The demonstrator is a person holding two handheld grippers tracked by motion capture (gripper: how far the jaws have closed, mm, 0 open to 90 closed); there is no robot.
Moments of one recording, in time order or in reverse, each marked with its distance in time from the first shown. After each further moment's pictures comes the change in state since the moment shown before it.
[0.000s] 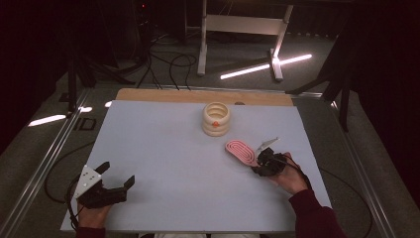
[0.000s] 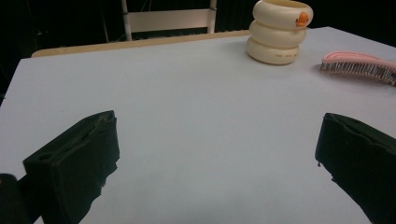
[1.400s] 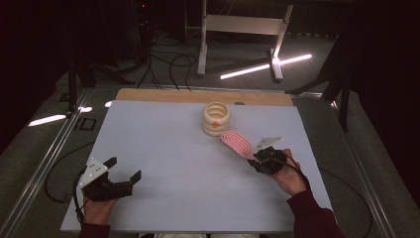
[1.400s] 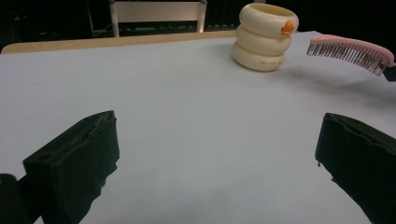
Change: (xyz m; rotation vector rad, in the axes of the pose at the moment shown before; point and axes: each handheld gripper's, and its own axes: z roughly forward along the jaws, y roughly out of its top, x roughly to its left) left arm -0.010 0.024 0.012 0.035 -0.051 -0.047; right arm 0.017 0.016 -0.029 -0.162 -0.073 -0.055
